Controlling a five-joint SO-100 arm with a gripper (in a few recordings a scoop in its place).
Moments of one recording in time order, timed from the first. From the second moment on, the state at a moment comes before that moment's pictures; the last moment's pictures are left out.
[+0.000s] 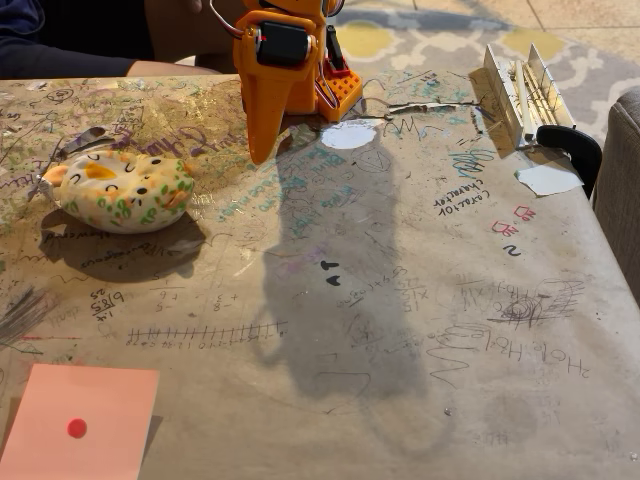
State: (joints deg) arm 11.7 192.7 173.8 71.5 -25.0
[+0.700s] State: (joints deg) arm 11.7 192.7 173.8 71.5 -25.0
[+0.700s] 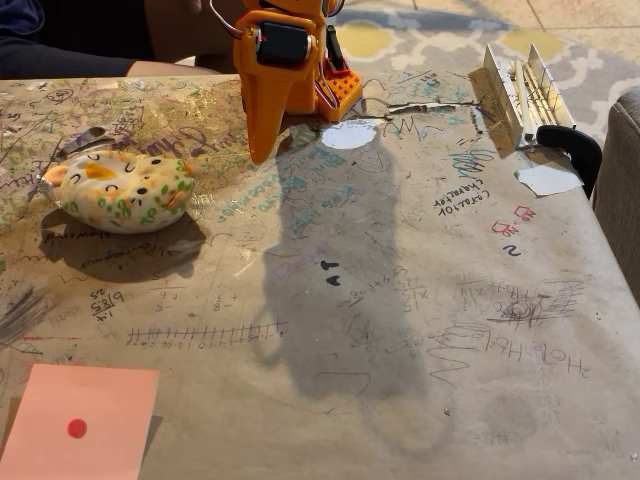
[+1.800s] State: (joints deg) arm 49.7 190.4 177.9 62.1 -50.7
